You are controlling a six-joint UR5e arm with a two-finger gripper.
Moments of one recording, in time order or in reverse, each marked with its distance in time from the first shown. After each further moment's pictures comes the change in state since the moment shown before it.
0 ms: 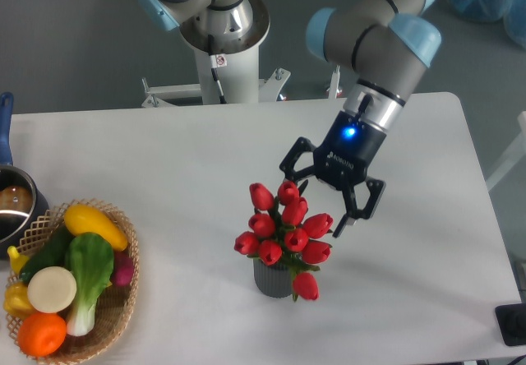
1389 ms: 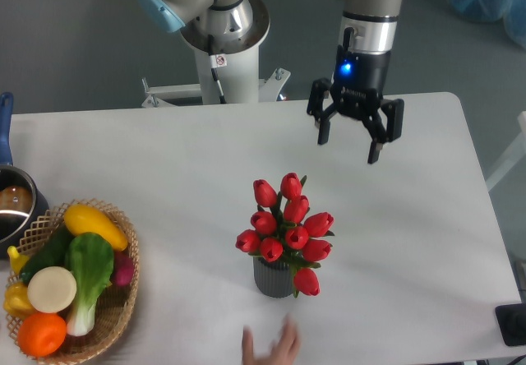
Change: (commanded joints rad) arm 0.041 0.246 -0.048 -0.247 0.589 0.157
